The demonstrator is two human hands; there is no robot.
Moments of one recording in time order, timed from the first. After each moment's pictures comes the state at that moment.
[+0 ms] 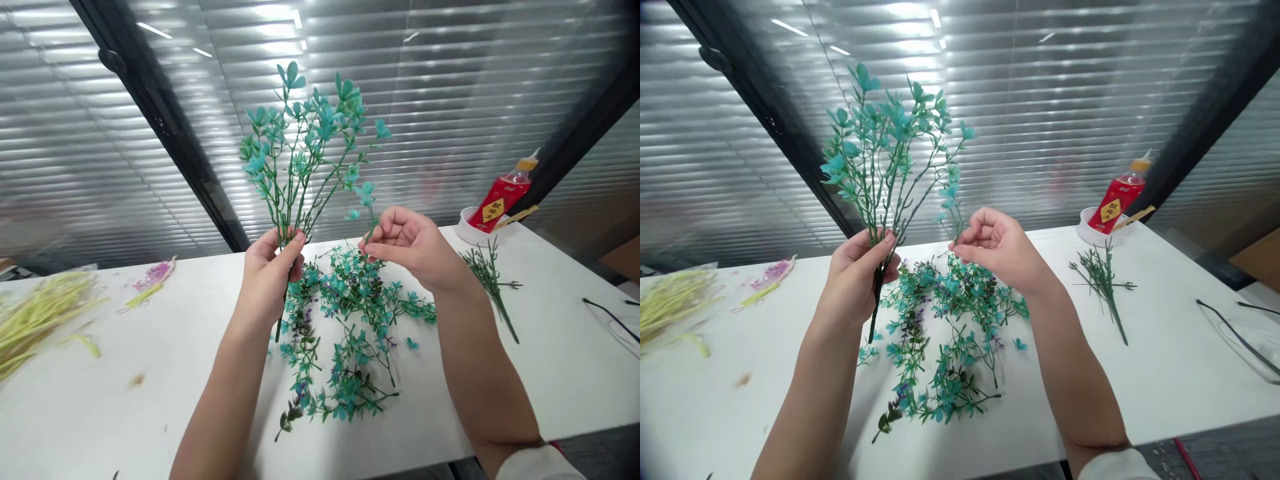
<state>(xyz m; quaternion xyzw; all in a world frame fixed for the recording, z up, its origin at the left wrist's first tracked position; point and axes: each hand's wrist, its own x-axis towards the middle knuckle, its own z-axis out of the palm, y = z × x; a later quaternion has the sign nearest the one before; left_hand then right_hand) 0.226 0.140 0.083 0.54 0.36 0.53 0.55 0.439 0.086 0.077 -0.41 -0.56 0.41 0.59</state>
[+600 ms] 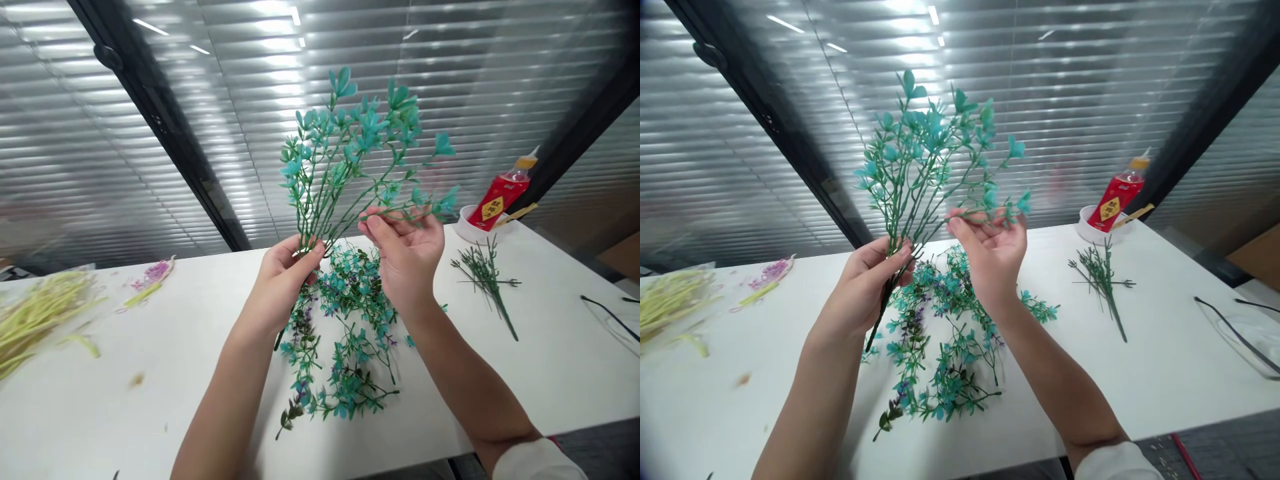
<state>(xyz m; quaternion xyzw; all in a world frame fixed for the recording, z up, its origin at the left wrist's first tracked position) 0.228 0.127 0.083 0.60 0.32 0.44 0.59 0.382 0.096 0.068 -0.38 -0.37 0.24 0.81</state>
